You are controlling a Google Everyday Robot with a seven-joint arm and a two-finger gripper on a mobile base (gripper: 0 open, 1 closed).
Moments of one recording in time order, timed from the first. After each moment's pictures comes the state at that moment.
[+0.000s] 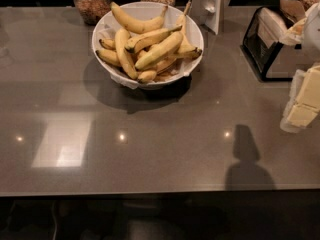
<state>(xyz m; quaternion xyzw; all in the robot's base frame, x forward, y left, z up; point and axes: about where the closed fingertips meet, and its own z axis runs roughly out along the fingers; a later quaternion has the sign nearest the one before) 0.438 -0.217 0.976 -0.60 0.78 -0.03 0.16</state>
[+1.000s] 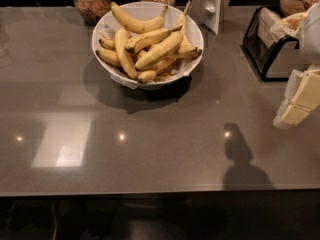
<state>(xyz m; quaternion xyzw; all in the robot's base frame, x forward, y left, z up) 0.450 -0.199 0.982 -0.64 0.73 -0.04 0.24</state>
